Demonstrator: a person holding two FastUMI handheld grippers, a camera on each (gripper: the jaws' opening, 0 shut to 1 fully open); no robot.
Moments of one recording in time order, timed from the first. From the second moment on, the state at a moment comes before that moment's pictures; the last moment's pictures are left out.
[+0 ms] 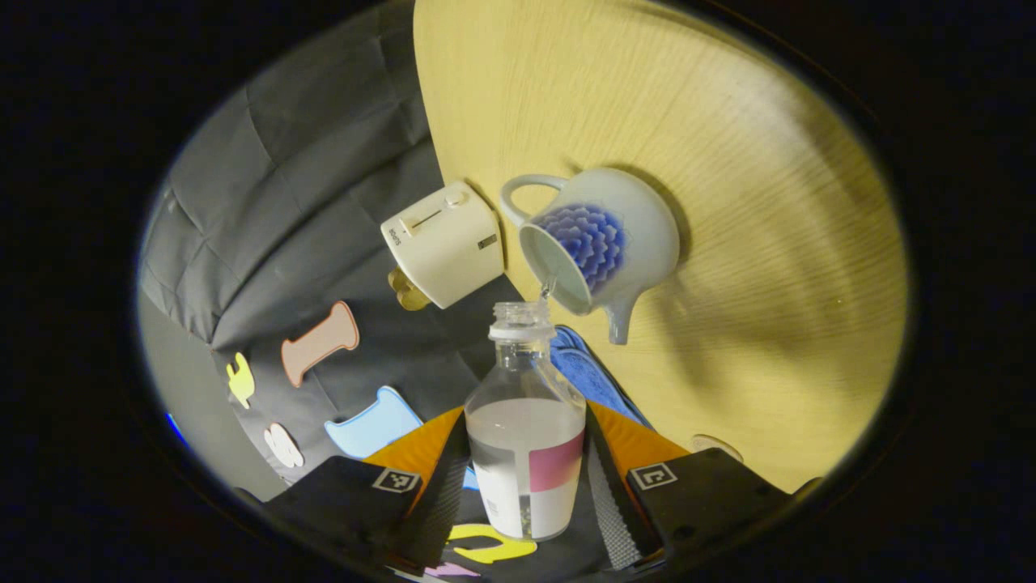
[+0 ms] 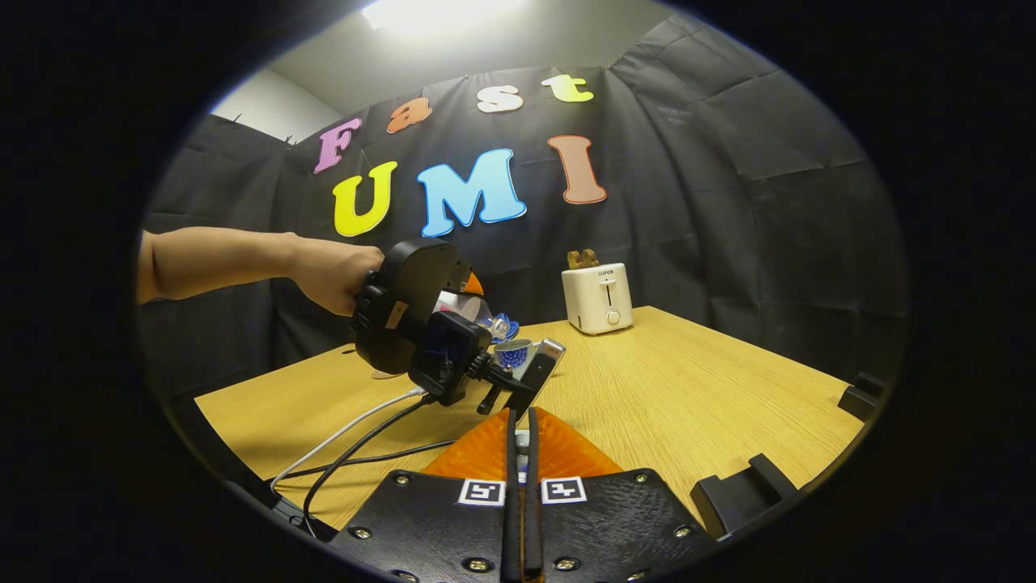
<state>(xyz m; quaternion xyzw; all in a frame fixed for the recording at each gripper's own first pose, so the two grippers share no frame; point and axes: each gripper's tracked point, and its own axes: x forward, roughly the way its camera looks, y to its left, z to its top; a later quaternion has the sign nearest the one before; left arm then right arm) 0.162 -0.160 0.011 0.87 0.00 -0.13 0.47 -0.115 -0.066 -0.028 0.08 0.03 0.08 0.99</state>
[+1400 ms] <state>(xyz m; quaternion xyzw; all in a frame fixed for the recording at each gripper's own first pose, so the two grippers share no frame) 0.174 -0.162 0.012 0.85 -0.04 -0.13 0.51 -0.116 -0.072 -0.017 0.08 0.01 0.07 0.99</state>
